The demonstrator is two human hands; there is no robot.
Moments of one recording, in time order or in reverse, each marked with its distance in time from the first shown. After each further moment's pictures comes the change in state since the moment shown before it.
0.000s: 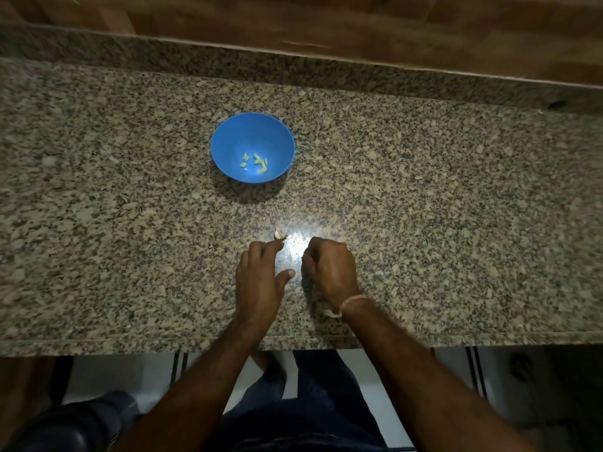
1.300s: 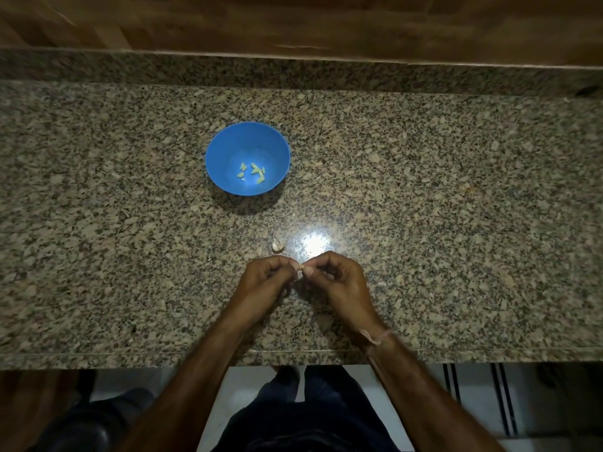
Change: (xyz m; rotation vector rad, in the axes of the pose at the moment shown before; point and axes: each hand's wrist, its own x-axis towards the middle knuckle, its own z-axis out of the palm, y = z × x) left_hand 0.021 0.044 -0.043 -0.809 -0.369 -0.389; right_hand -0.026 0.009 -0.022 1.035 -0.101 0.118
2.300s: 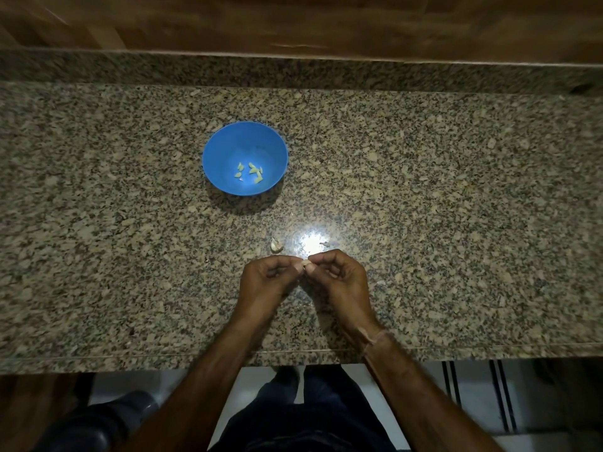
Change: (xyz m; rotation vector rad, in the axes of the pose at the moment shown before) left_hand 0.005 -0.012 0.014 -0.091 0.142 0.036; right_hand -0.005 -0.005 0.010 0.201 0.184 0.096
